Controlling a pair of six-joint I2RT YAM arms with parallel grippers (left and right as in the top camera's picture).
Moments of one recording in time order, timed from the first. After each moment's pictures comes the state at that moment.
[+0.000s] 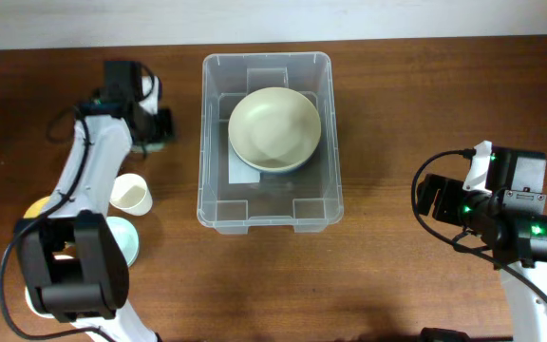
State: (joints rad) left arm 0.02 1.90 1.55 -0.78 0.06 -0.05; right arm -0.16 1.06 1.02 -0.97 -0.10 0.15
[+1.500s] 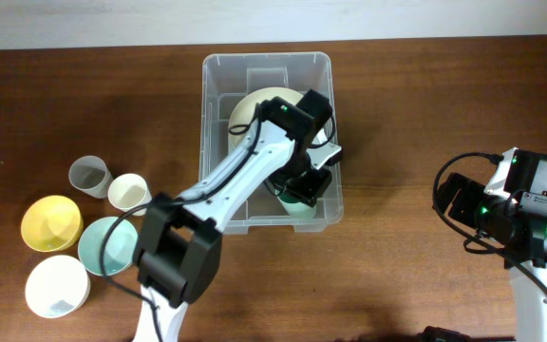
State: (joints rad) left arm -0.66 2.15 1.89 -1.30 0.38 0.01; right arm -0.28 1.06 1.02 -1.00 -0.07 0.23
